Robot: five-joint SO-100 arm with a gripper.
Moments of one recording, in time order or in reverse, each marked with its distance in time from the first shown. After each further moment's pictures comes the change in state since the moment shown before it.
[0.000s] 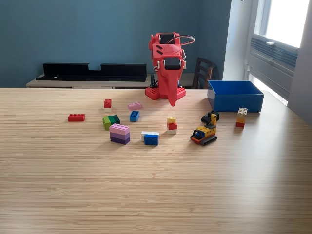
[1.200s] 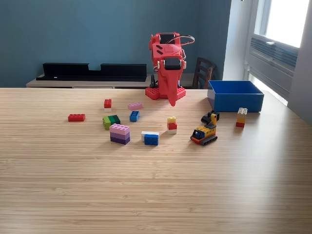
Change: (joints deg) arm 0.0 0.0 0.0 0.0 0.0
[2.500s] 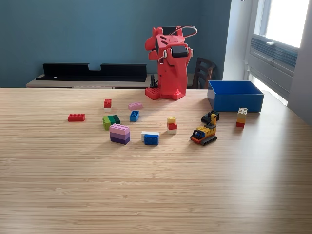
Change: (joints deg) arm -6.9 -7.1 -12.8 0.0 2.6
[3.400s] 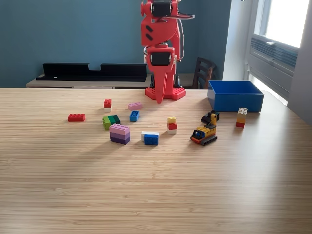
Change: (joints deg) arm 14.9 -77.3 -53.0 22.4 0.9
